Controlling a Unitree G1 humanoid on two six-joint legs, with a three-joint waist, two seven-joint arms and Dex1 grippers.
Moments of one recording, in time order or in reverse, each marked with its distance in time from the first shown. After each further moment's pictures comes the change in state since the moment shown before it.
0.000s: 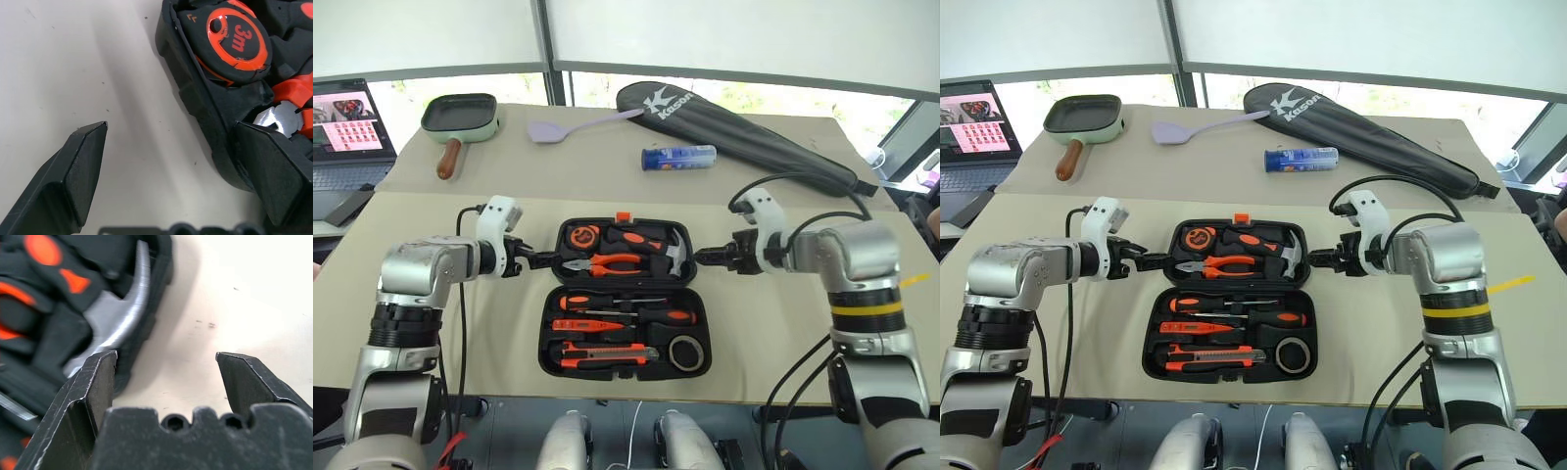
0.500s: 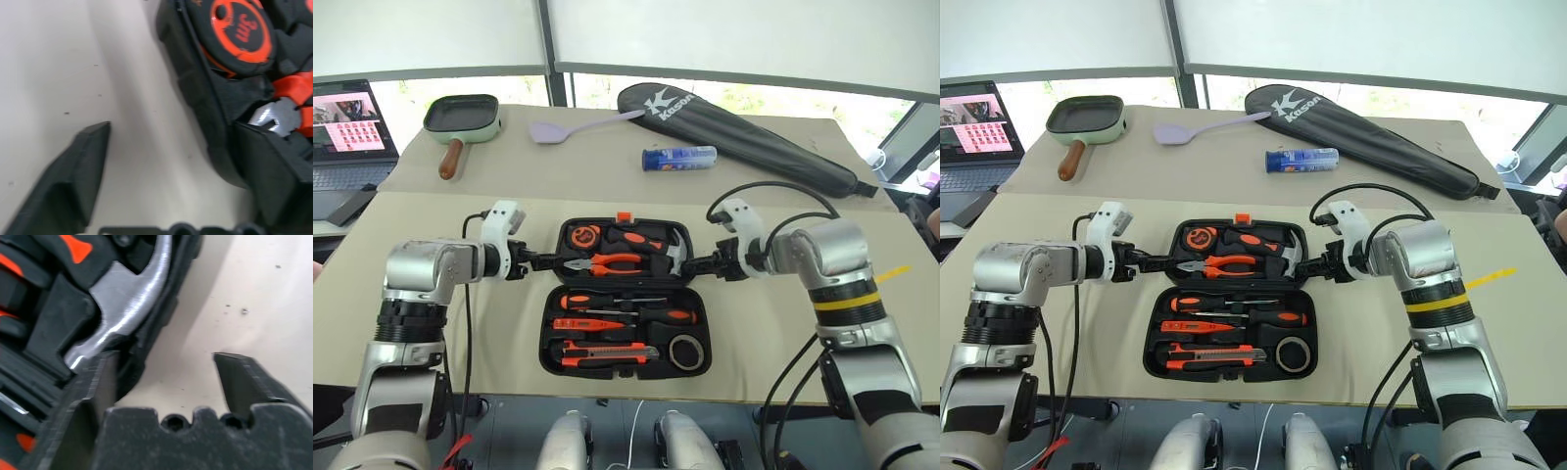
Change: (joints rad) left arm -0.024 -0.019 -0.010 0.028 -0.032 0.056 -0.002; right arm -0.027 0.011 0.093 0.026 0.014 0.033 0.020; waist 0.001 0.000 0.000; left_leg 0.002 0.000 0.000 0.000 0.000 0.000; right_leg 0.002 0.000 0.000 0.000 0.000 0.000
